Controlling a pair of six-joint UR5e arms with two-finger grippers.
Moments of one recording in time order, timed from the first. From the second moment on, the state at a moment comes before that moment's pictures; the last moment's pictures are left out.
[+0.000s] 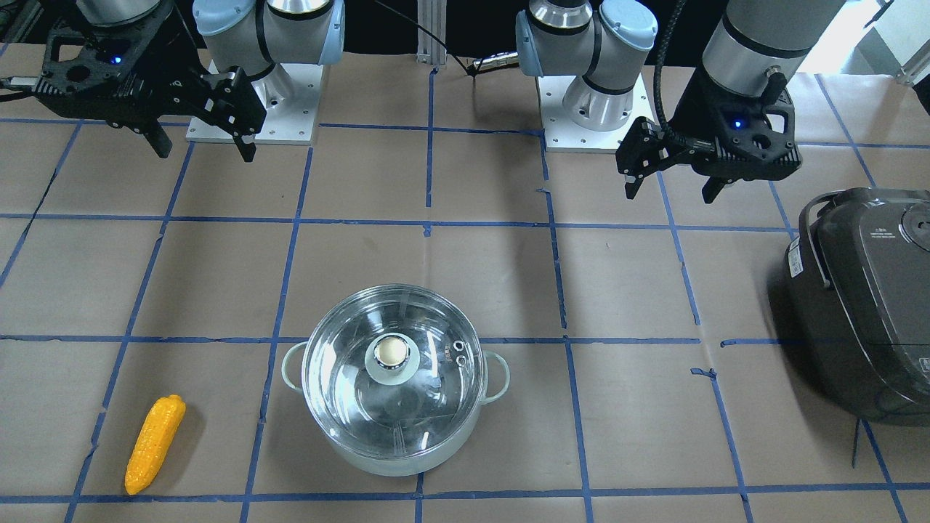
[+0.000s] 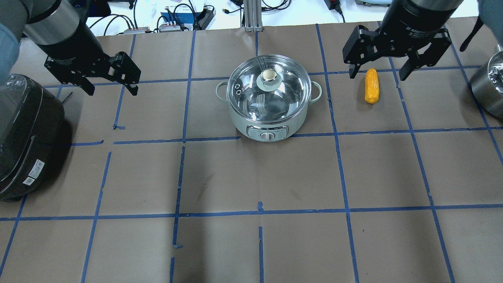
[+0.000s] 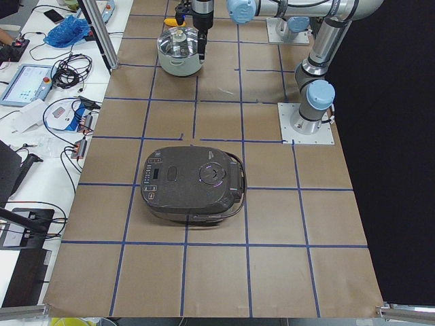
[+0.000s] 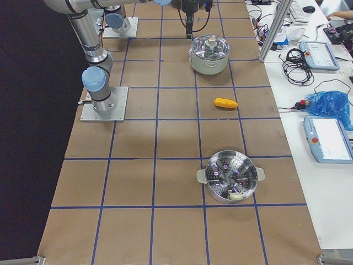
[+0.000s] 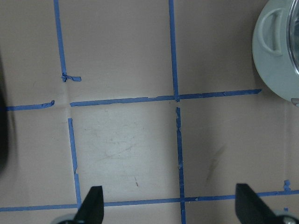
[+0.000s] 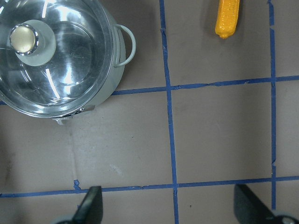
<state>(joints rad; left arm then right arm) -1.49 -1.56 -1.56 -1.56 1.58 0.13 1.57 -1.60 1.48 -1.49 -1.53 0.07</state>
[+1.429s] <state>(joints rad) -1.89 -1.98 -1.30 -1.22 1.53 -0.38 1.57 -1.60 1.48 -1.49 -1.52 0.07</state>
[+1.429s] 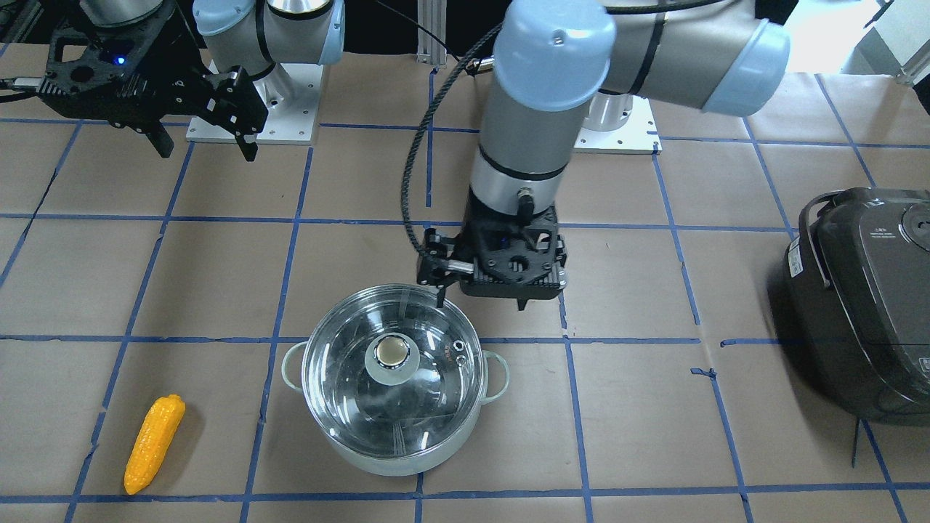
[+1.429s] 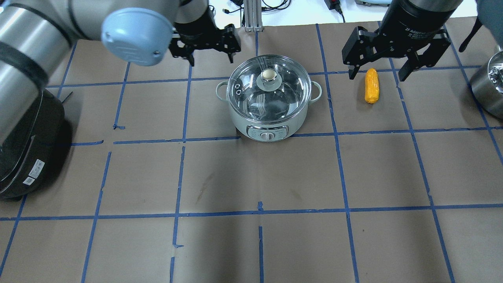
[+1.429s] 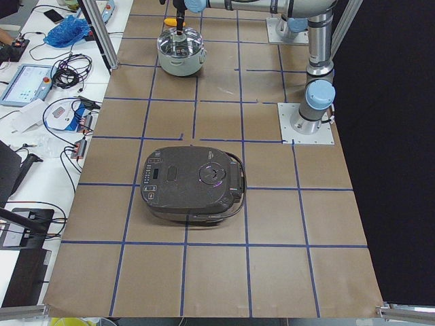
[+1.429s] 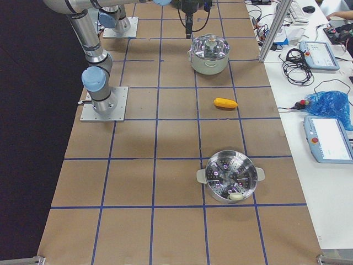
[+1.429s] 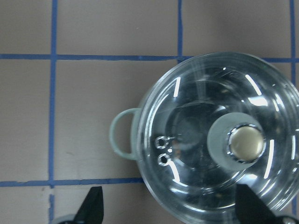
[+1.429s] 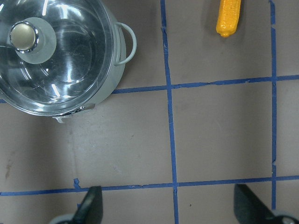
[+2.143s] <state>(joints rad) -1.94 -2.10 -1.27 -1.15 1.51 -0.48 1.57 -1.60 1.48 -1.48 -1.52 0.06</state>
